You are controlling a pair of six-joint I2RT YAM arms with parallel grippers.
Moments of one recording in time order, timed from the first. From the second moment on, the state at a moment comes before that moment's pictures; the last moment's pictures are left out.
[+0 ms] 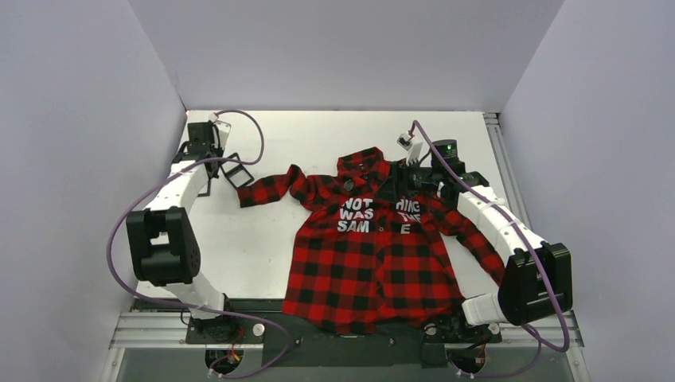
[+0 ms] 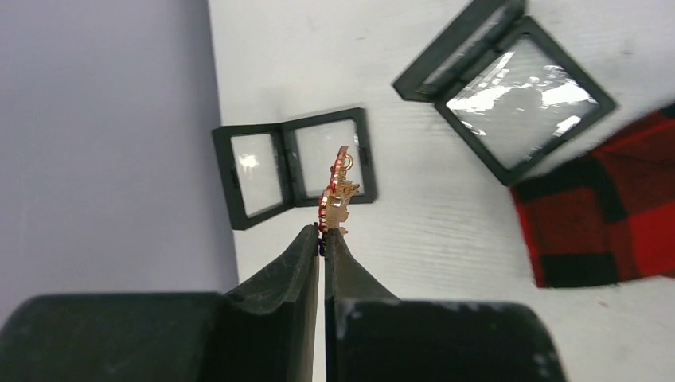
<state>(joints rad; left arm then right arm) 0.07 1.64 1.25 -0.43 -0.25 0.35 0.26 1.39 1.03 -0.35 -0.75 0.08</state>
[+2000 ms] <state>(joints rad) 0.09 1.91 1.21 -0.20 -0.50 0.53 0.25 1.44 1.03 -0.42 -0.80 0.03</state>
